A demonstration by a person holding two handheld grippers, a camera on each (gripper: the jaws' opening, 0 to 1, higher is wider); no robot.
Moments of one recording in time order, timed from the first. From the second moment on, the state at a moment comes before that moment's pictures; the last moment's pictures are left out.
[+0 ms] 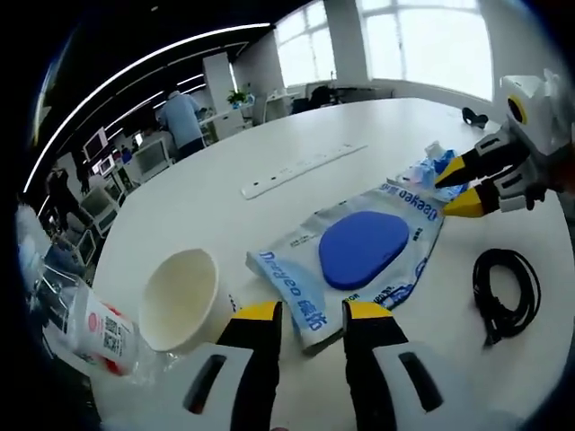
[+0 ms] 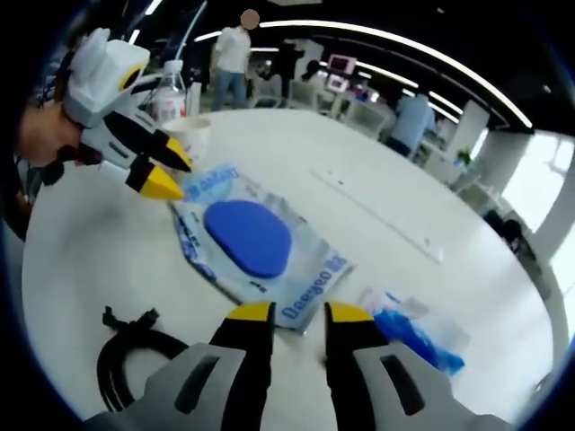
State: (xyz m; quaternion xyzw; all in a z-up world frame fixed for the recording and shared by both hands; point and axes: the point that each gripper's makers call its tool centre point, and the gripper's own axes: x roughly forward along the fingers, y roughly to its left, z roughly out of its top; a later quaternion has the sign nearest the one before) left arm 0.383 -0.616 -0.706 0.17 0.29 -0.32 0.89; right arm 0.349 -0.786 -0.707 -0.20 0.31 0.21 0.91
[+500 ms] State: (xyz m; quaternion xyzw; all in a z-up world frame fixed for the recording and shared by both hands) left arm 0.364 -0.619 -0.689 0.16 0.29 -0.33 0.88; right arm 0.335 -0.785 -0.688 -0.18 0.30 0.21 0.91
